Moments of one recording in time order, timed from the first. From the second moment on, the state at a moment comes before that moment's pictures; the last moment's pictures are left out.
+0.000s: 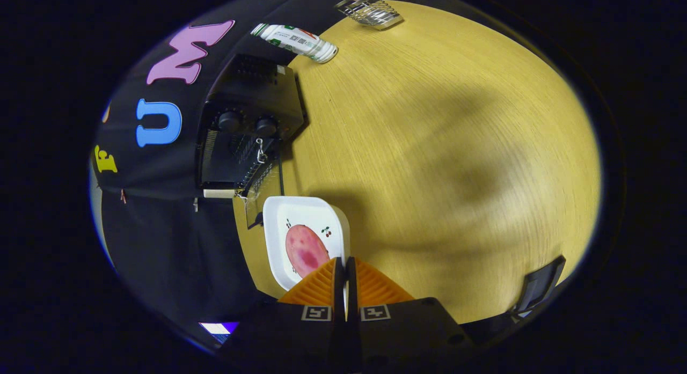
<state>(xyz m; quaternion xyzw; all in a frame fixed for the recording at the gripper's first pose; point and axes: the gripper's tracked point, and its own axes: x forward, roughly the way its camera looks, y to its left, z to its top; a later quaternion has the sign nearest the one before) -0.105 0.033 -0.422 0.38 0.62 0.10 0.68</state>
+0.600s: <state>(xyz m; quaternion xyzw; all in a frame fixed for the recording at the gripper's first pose) -0.056 0.161 -0.407 0.50 0.55 -0.02 0.67</state>
